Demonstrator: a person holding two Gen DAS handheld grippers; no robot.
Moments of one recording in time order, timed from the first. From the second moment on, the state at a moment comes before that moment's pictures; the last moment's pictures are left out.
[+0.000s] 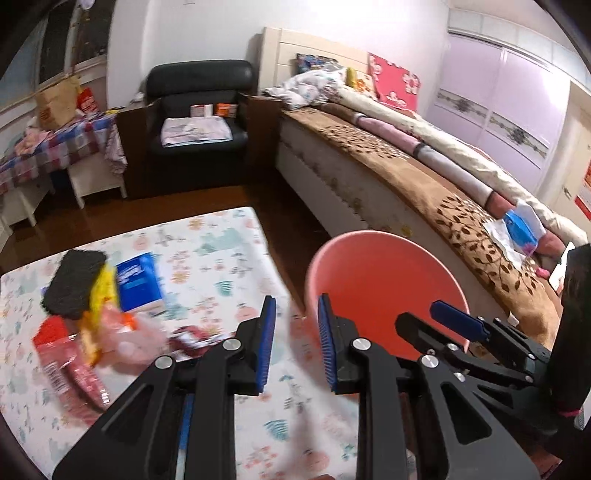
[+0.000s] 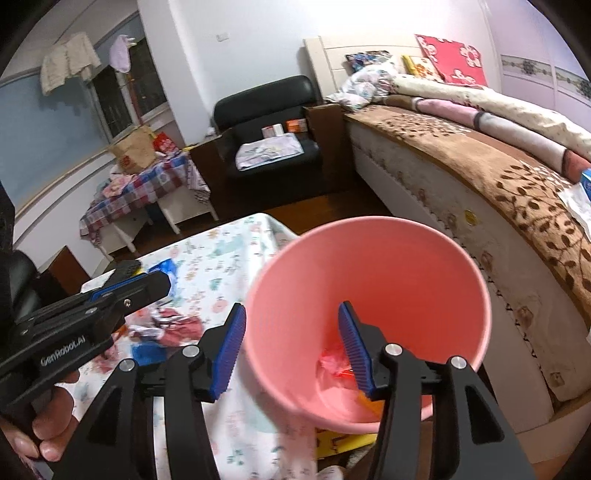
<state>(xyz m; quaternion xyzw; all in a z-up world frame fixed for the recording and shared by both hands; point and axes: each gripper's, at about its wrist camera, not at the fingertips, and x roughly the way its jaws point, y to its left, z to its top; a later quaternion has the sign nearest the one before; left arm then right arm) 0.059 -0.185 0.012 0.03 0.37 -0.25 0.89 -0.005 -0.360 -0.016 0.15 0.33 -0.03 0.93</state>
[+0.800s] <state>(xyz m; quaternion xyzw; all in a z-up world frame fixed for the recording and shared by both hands) 0.064 -0.053 -0.016 -0.02 0.40 -0.16 0.90 0.019 -0.259 -0.028 0.10 0.36 0.10 0.92</state>
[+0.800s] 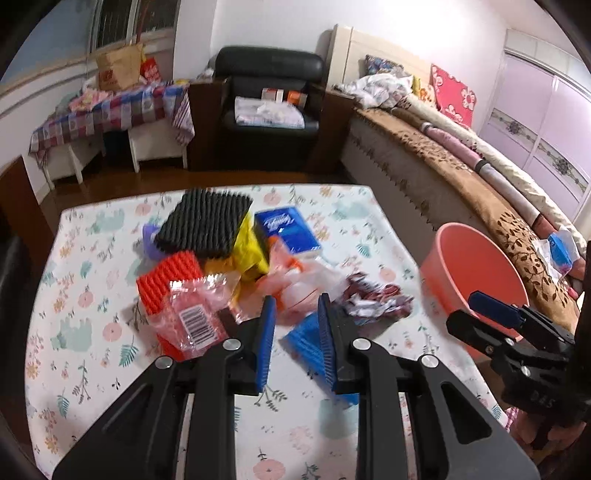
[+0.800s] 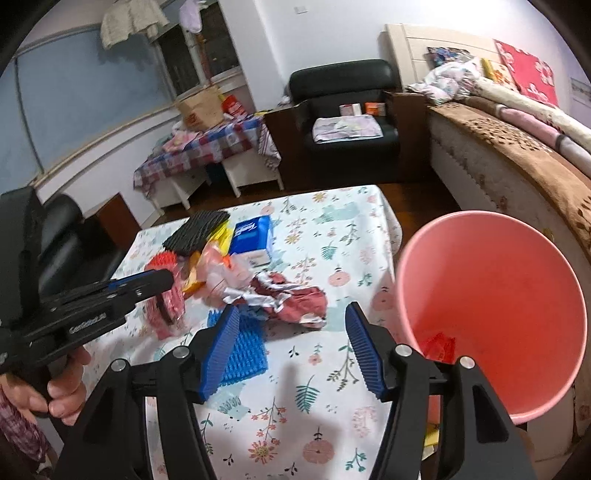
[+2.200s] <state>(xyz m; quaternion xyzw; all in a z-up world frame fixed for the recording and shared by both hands) 0.097 -0.036 -0.005 -0.06 0.39 -0.15 0.91 0.081 -0.227 -0.064 -0.01 0.41 0.16 0.90</state>
